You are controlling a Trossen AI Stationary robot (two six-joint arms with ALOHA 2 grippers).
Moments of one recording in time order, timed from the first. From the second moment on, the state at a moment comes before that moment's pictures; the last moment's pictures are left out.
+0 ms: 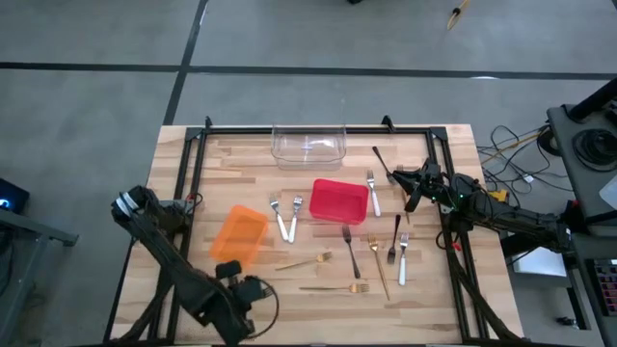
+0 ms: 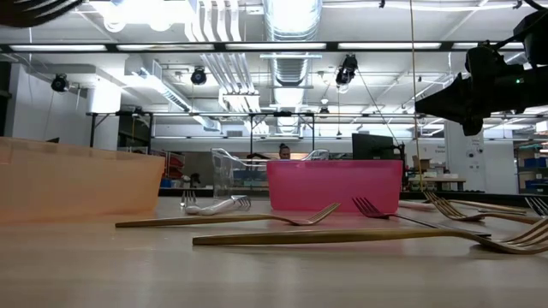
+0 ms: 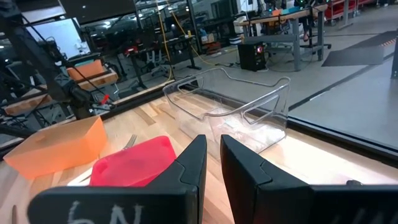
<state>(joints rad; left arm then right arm) -0.82 1.76 1.45 -1.07 -0.29 -1.11 -0.34 0.11 0.01 0.03 0.13 0.23</state>
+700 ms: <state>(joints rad) -0.25 1.44 1.45 -0.98 -0.45 -0.05 -0.34 0.11 0.01 0.28 0.08 0.26</state>
